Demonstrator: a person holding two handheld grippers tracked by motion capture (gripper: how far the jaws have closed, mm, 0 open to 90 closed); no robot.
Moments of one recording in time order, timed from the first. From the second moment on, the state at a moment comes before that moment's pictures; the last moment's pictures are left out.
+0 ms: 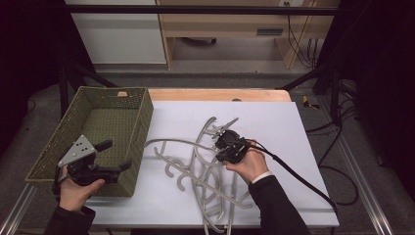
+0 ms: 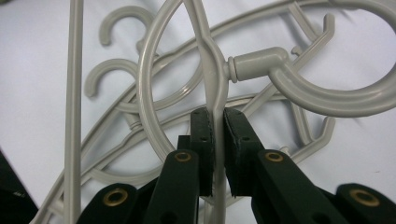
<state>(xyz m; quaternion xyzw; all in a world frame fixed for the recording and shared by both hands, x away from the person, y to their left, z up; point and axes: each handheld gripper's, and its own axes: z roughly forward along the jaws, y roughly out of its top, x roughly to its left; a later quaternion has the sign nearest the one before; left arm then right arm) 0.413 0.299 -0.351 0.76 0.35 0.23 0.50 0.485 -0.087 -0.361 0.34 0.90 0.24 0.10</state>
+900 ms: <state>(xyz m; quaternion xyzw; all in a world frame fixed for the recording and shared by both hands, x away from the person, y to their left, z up) 0.423 0.197 -0.328 0.89 0.20 0.15 0.39 0.439 -0.087 -0.344 0.22 0.93 0.28 0.08</state>
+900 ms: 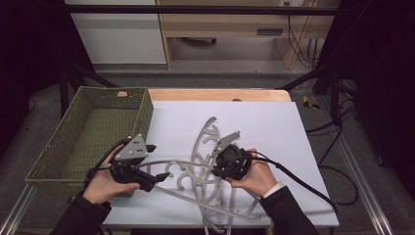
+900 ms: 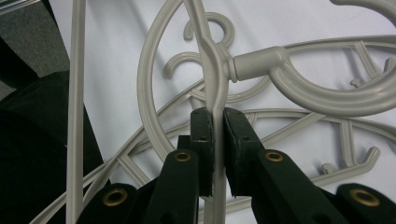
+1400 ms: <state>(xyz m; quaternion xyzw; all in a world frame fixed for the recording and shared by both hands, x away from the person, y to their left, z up) 0.435 0.145 -0.335 0.93 0.12 0.15 0.31 0.436 -0.086 -0.342 0.20 0.94 0.28 0.07</state>
